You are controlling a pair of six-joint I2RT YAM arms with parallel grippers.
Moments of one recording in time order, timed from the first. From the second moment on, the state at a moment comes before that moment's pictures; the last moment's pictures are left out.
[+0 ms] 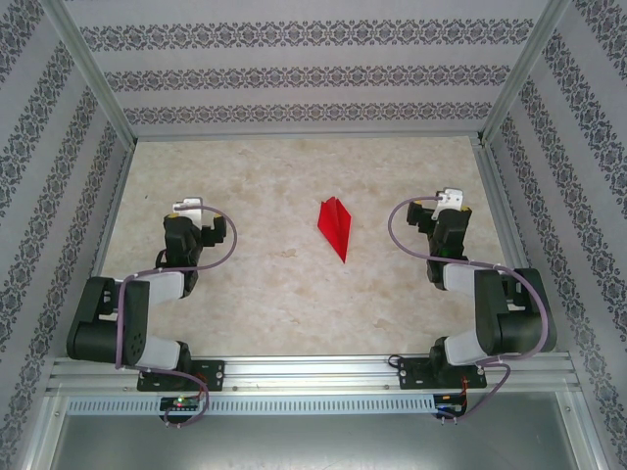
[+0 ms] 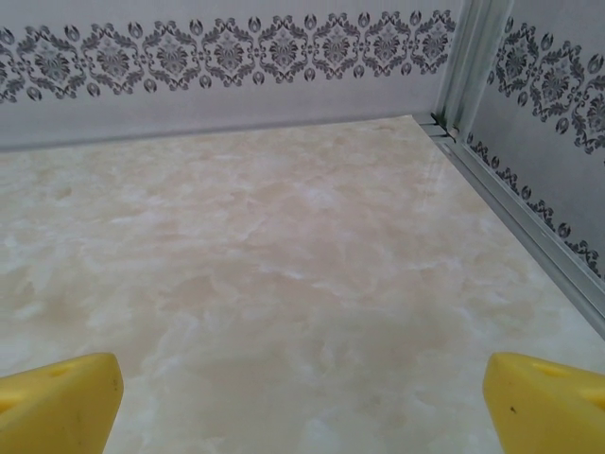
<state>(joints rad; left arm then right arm) -0.07 1.43 0.40 0.67 -0.12 -0.02 0.01 1.47 0.42 0.76 0.19 0.02</state>
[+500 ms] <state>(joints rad) -0.07 1.56 0.40 0.78 -0.05 0.00 0.00 1.50 0.40 0.83 0.15 0.02</state>
